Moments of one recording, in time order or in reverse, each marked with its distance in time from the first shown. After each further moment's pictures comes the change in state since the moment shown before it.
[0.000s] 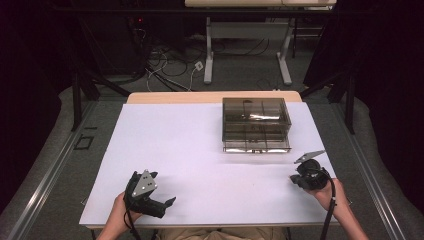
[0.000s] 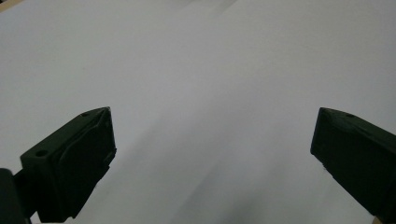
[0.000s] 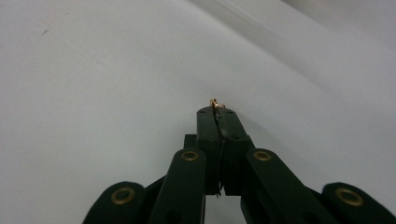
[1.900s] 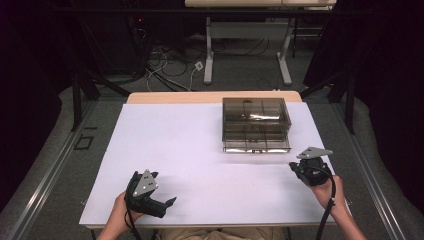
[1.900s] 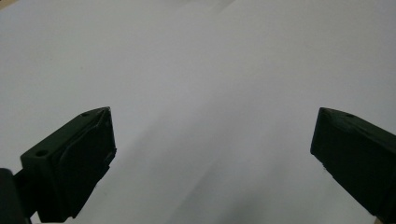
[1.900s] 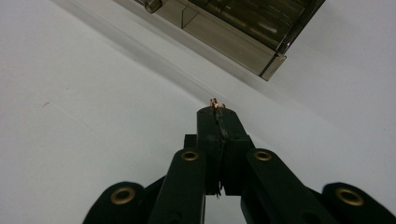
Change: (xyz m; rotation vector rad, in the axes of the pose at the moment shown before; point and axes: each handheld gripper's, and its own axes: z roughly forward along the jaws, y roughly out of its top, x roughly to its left) left arm 0.000 0.001 0.002 0.008 -0.004 0.002; right arm 0.004 0.010 -0.014 -0.236 -0.103 -0.032
